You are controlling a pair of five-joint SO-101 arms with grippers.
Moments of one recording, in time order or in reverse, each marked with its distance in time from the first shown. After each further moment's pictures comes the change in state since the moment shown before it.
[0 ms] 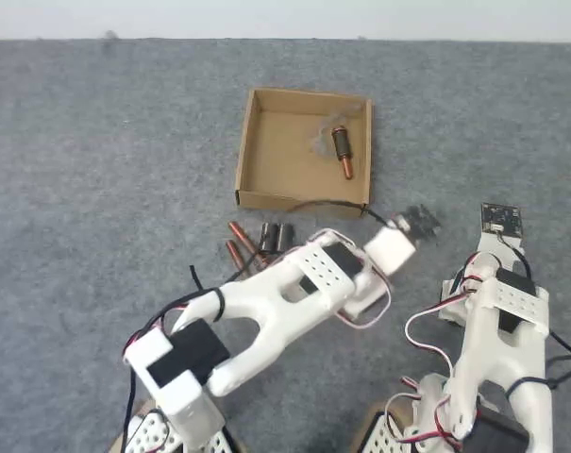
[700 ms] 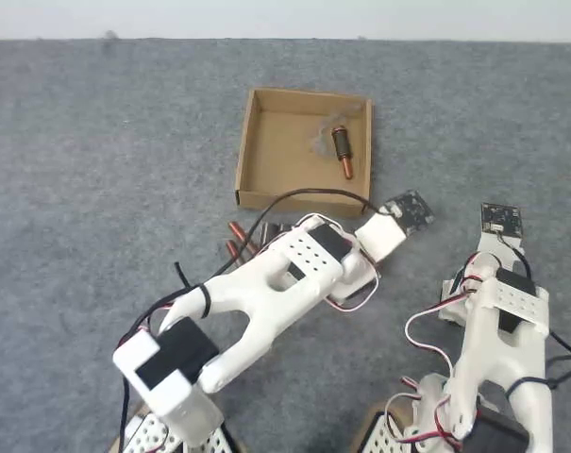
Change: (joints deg) left arm -3.2 -2.5 -2.1 7.3 -10.5; right arm 0.0 0.0 0.0 0.0 0.1
